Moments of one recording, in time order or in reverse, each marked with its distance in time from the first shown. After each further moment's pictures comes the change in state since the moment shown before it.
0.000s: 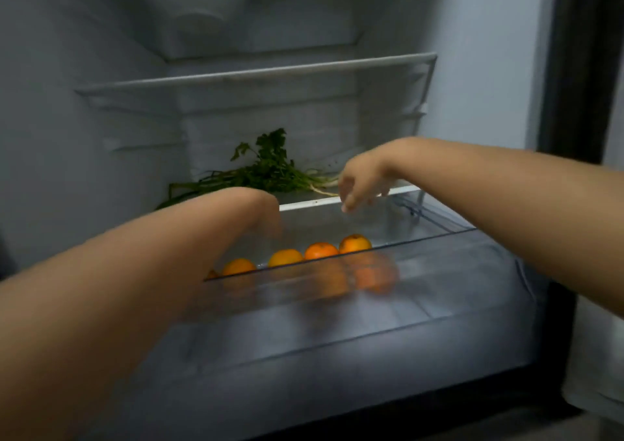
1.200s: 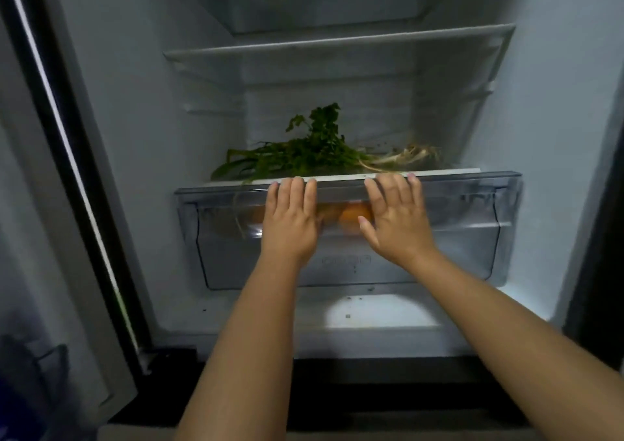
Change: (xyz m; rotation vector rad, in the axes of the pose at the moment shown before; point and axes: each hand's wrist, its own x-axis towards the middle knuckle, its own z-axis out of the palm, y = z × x) left_hand 0.014 -0.009 0.113 -0.036 0.815 -0.072; right_hand 0.047 -0.005 0.146 -0.386 1.248 -0.133
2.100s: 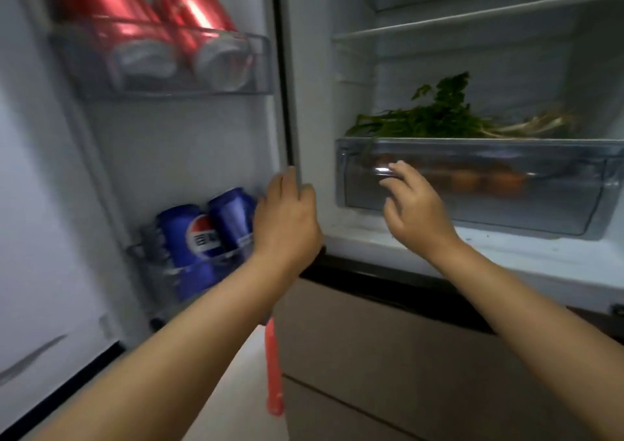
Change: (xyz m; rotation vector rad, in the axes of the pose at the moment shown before) left_hand -0.203 -0.043 -0.158 0.107 -0.023 -0.351; right_hand -0.028 -0.131 -0.146 0.893 -0.110 -0.032
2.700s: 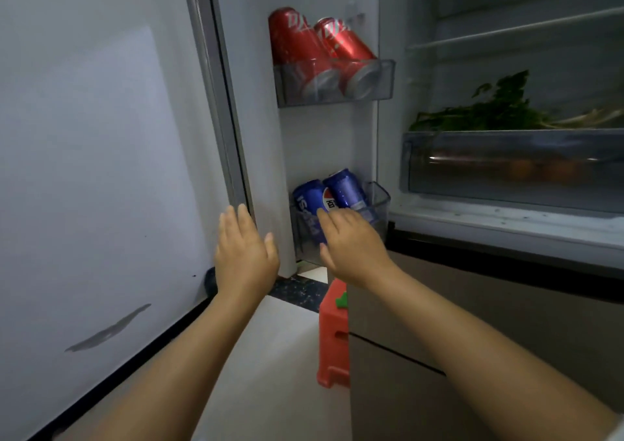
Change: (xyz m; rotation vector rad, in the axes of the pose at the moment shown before) left_hand -0.148 -0.128 -0.090 -0.121 -0.070 -0.535; right_hand -0.045 -0.224 0.023 -0.161 -0.100 -0.284
